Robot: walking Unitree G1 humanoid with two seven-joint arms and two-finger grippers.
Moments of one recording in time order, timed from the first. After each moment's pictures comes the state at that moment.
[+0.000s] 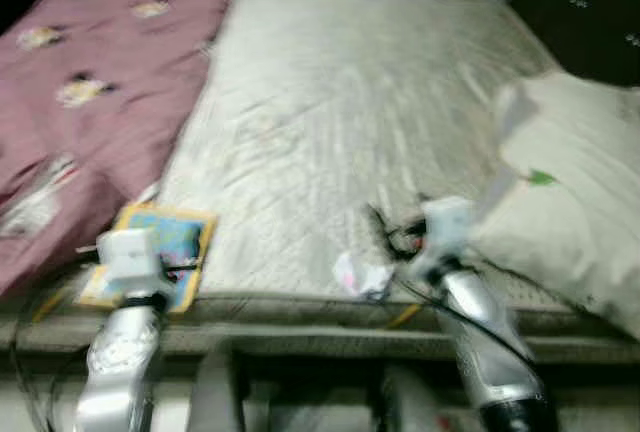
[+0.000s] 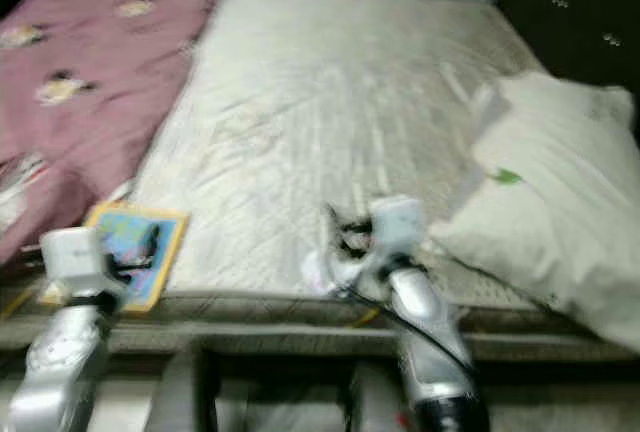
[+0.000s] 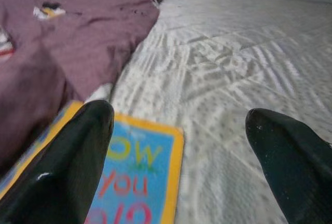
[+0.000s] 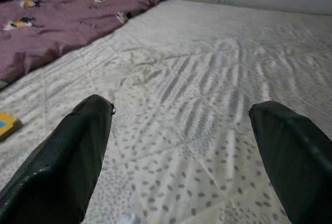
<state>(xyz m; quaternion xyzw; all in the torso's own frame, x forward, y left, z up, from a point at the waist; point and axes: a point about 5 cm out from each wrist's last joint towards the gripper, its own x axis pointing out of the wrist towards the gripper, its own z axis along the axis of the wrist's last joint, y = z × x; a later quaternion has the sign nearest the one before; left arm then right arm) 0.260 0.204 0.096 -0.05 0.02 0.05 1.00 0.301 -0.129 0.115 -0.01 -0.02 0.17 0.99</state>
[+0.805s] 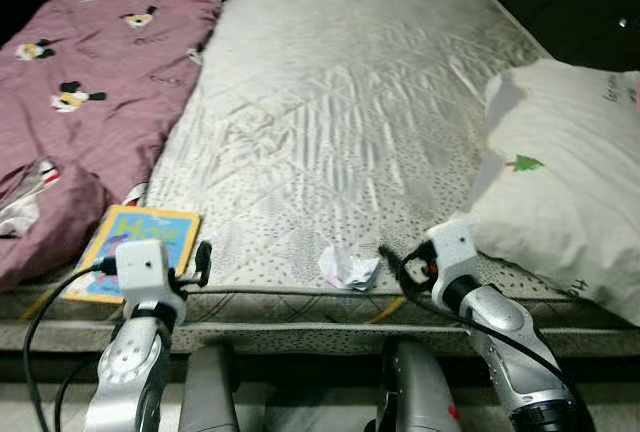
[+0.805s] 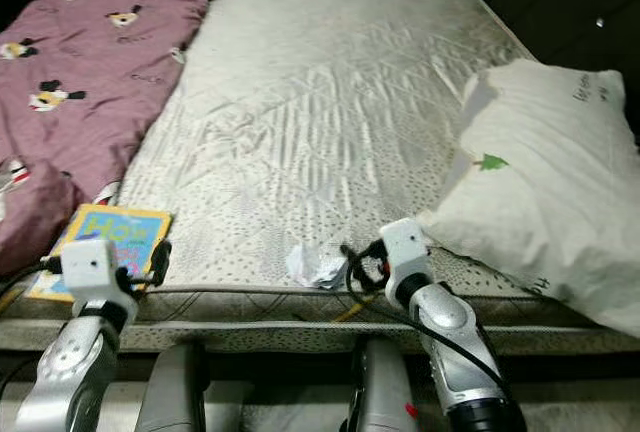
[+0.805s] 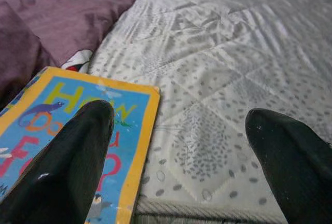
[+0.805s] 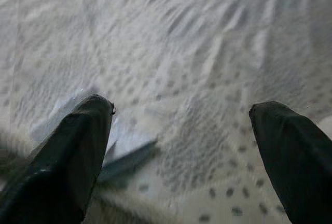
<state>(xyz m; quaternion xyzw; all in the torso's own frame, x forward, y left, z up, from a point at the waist) 0.245 0.200 0.083 -0.03 0.07 0.05 1.00 0.291 -0.164 0.077 -0.08 0.14 0.21 0.96</state>
